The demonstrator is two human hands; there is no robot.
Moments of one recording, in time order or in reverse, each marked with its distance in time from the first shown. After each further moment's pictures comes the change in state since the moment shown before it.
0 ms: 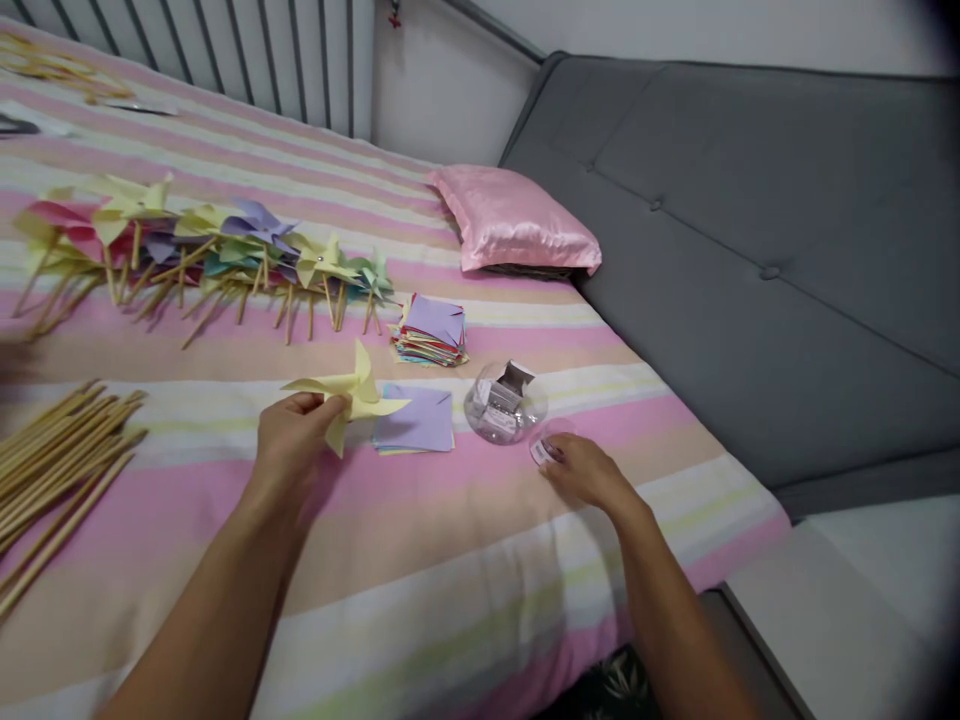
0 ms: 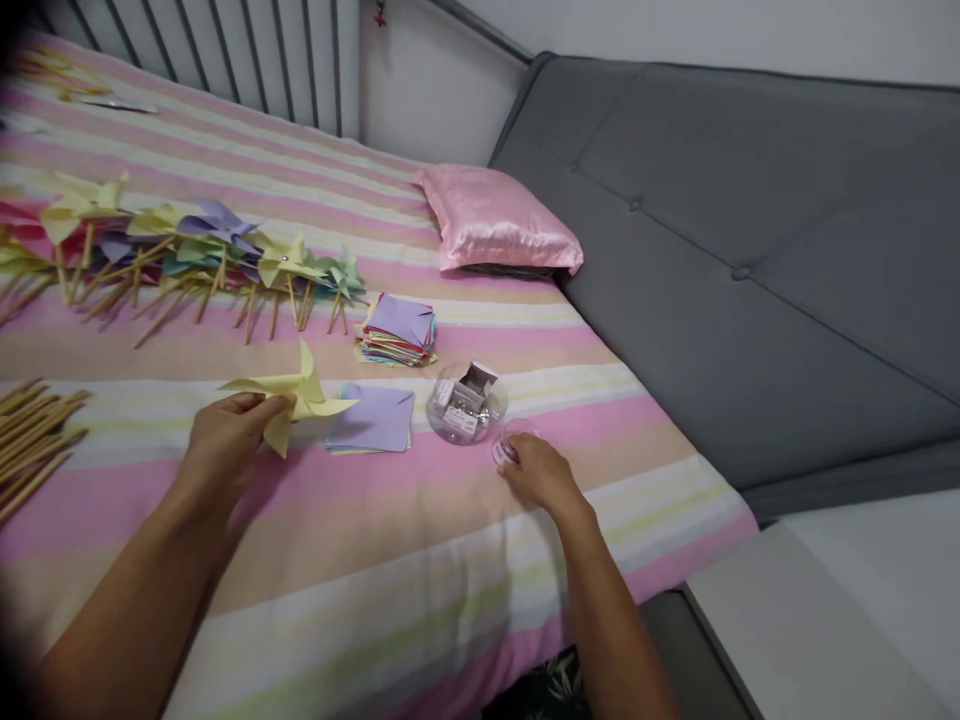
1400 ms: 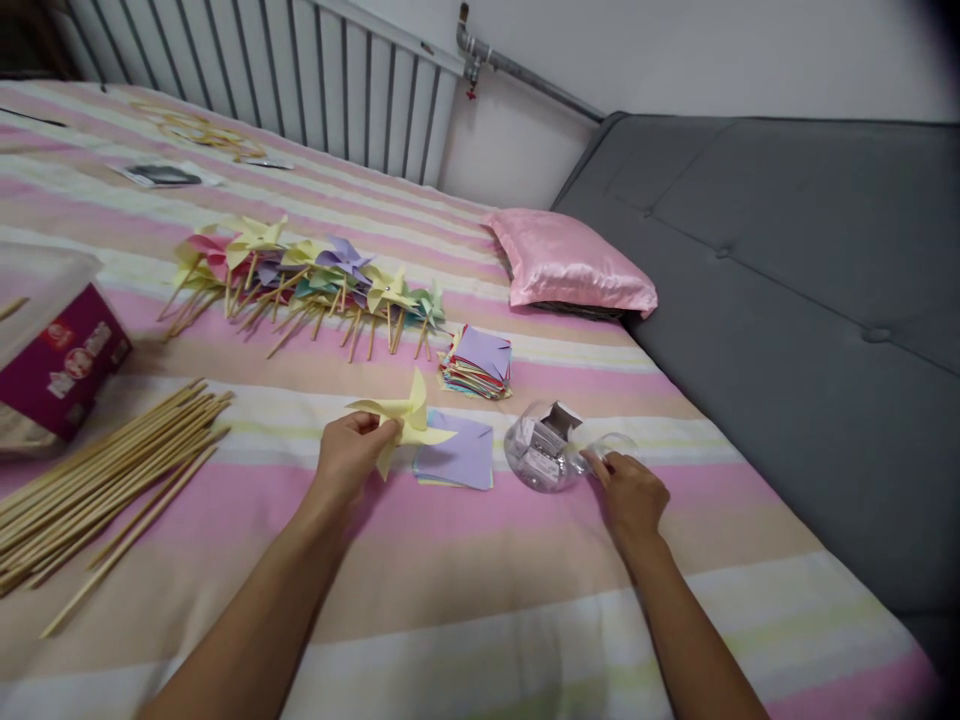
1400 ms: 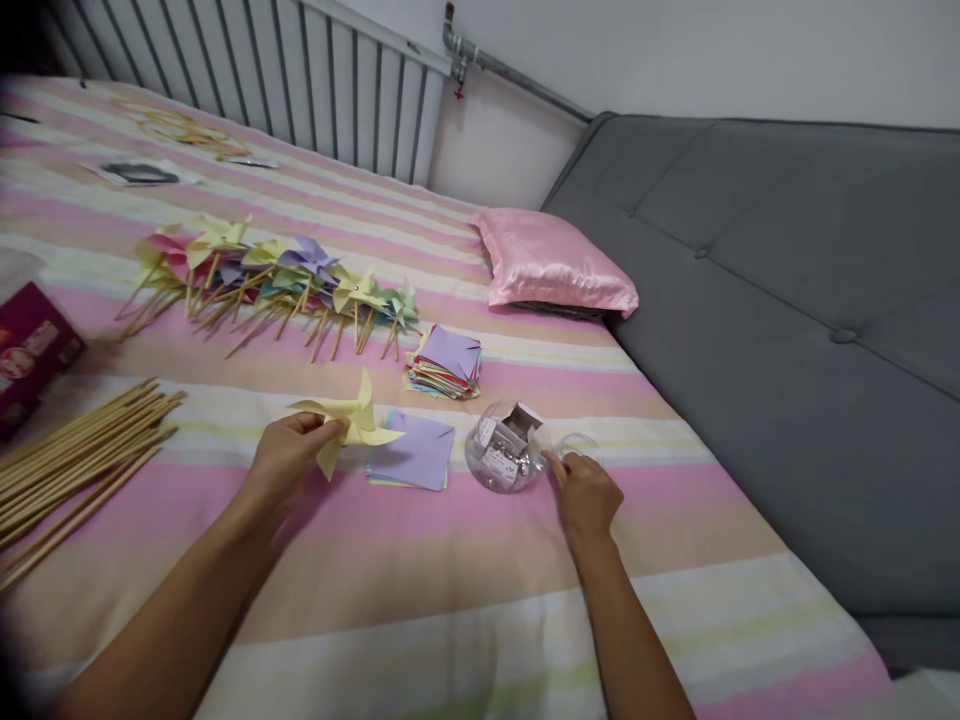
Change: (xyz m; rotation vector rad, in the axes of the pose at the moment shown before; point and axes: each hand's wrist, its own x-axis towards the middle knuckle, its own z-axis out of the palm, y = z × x) left_hand 0.005 -0.009 -0.008 -0.019 -0.039 0.019; right_hand 0.063 0.022 0.046 -0.183 0.740 0.078
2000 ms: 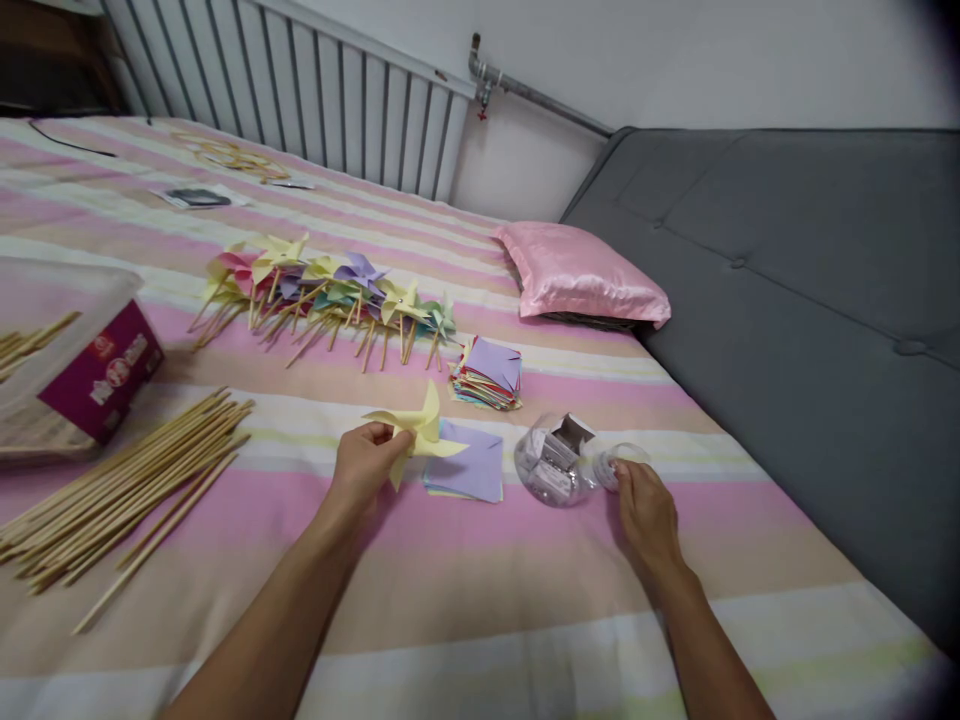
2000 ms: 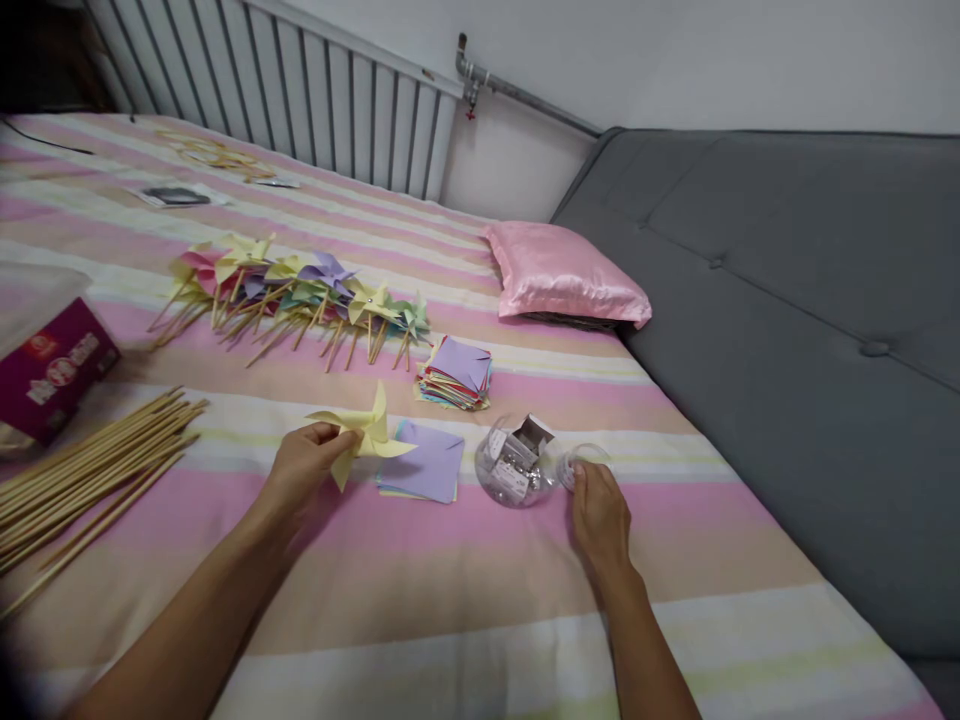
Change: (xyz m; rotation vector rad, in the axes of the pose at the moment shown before) left_hand 0.003 -0.010 -0.004 -0.047 -0.043 -0.005; right_hand 0.000 0.006 -0.002 0.404 -0.127 -0.004
